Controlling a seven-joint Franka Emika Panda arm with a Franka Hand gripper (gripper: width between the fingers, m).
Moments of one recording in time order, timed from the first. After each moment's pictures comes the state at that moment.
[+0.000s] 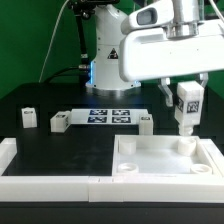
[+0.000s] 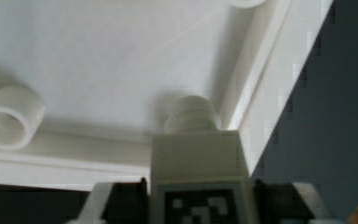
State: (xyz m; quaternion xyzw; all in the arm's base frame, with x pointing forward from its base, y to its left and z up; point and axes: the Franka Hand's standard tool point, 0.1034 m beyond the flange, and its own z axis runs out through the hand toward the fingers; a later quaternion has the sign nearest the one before) arm 0.593 0.101 0.109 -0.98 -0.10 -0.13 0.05
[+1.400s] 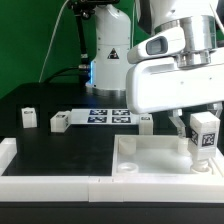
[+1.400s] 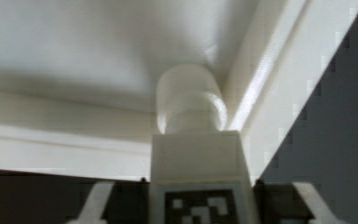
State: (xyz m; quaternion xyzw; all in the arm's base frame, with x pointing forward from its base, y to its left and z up) arm 0.625 0.111 0.079 -0.98 -0.11 -0.16 0.05
